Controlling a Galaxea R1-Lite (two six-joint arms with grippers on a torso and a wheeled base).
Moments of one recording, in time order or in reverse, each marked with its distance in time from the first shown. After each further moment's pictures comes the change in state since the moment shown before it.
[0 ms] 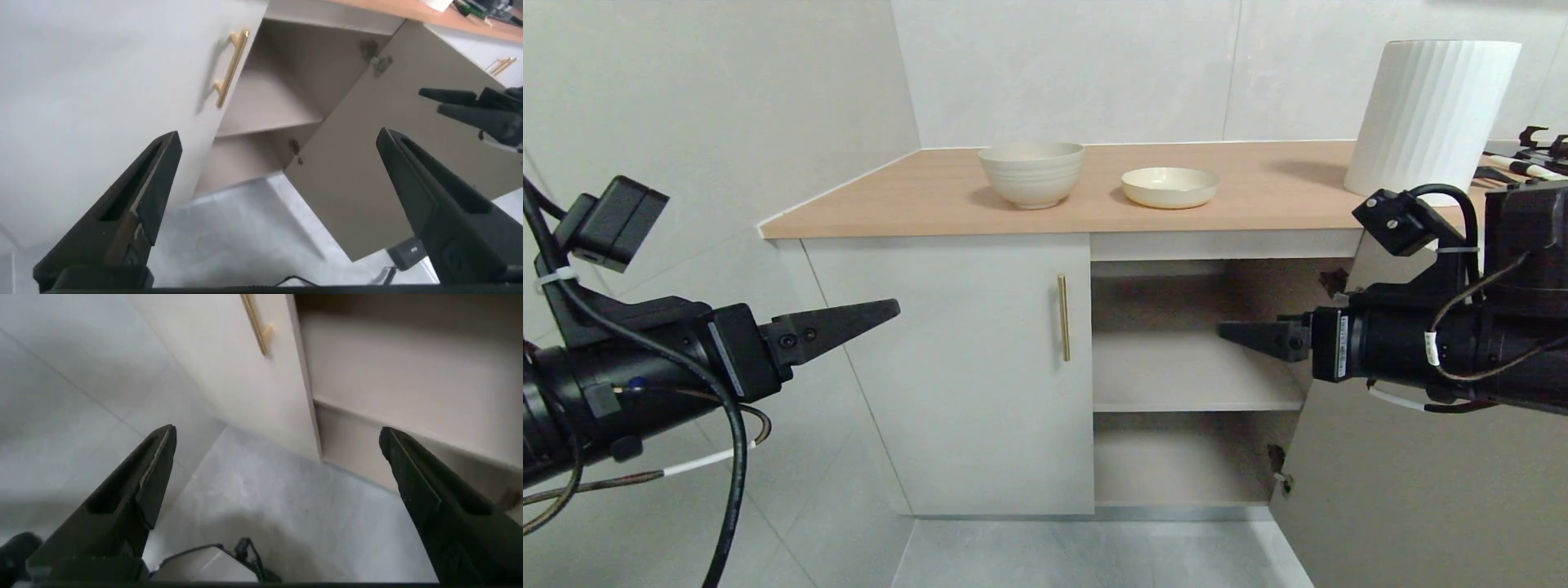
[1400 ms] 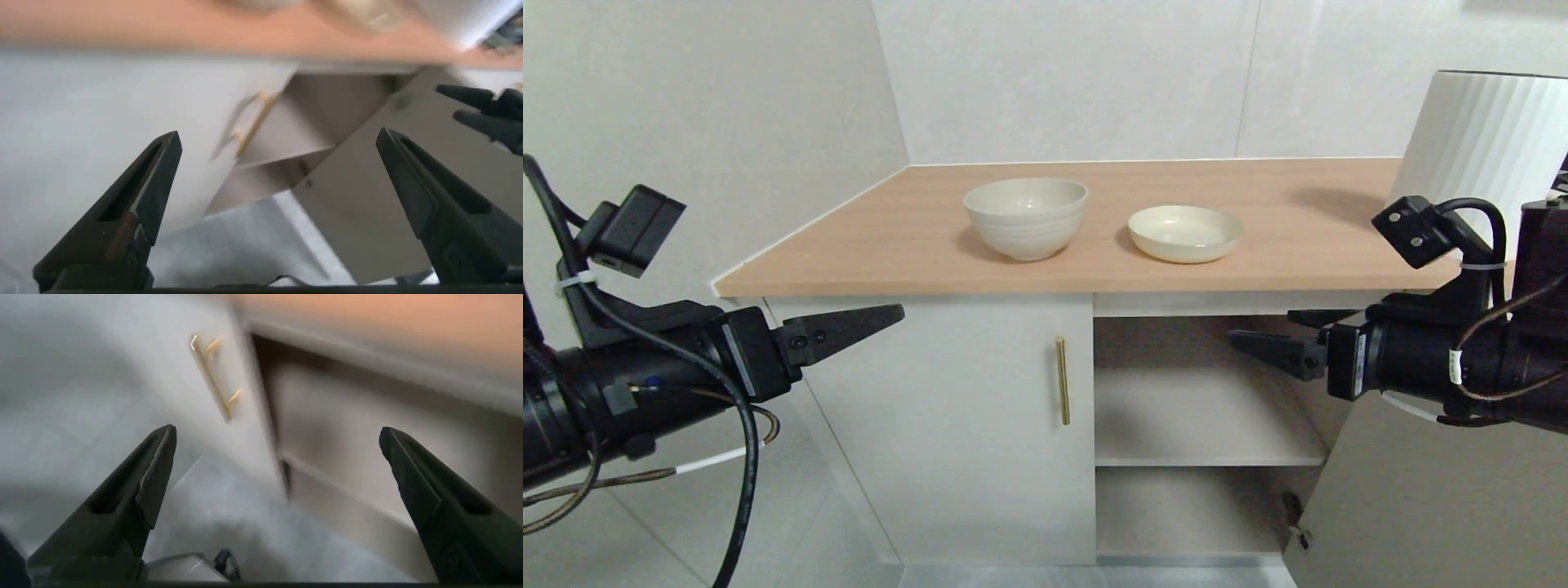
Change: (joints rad) left arm 0.001 0.017 0.004 -0.001 -0.008 -0.007; right arm 0.008 -0.041 0.099 -0.119 -0.002 -0.107
